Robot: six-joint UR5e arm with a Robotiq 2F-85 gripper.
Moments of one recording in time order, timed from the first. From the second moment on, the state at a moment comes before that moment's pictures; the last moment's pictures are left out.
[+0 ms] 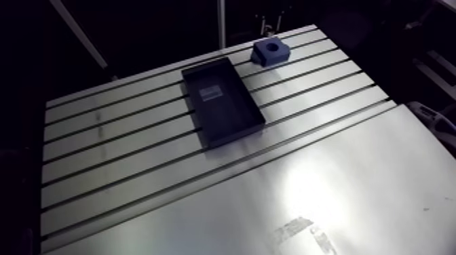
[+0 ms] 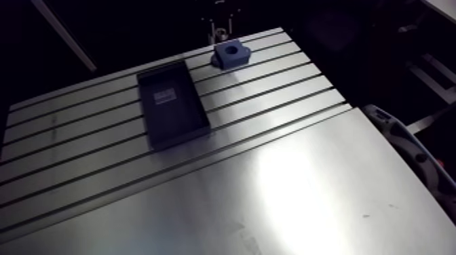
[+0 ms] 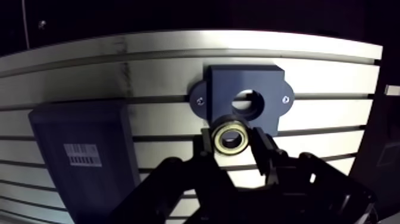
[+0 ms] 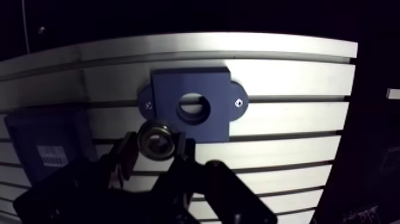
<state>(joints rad) -0.42 -0.96 1.40 -1.96 -1.61 -1.97</state>
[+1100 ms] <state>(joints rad) -0.45 -0.89 1.39 -2.00 -1.61 -1.97</state>
